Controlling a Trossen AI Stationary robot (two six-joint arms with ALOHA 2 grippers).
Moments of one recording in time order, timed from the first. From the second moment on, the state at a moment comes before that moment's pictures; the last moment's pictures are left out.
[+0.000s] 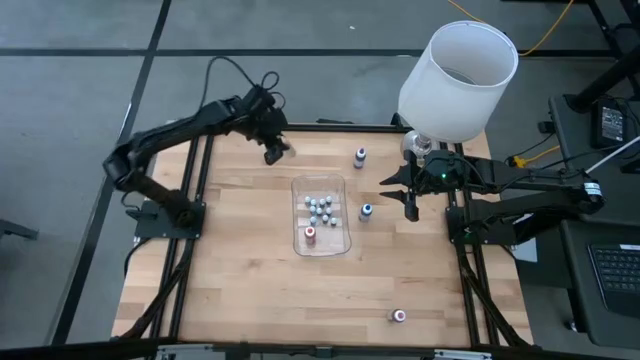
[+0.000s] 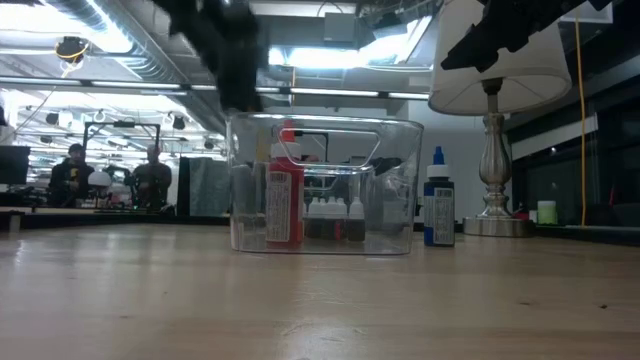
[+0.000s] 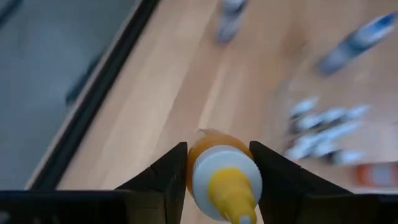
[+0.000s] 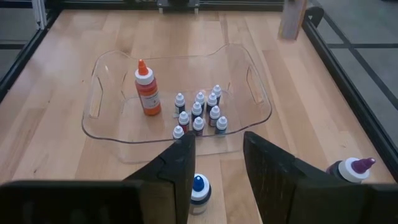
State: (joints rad) left arm 0.68 1.44 1.22 -0.69 0.26 0.21; right arm -0.10 0.89 0.80 -0.44 -0.02 -0.06
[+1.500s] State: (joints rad) left arm -0.05 1.84 1.49 -0.70 -0.08 -0.47; right arm -0.10 0.89 0.80 -0.44 -0.02 -0.06
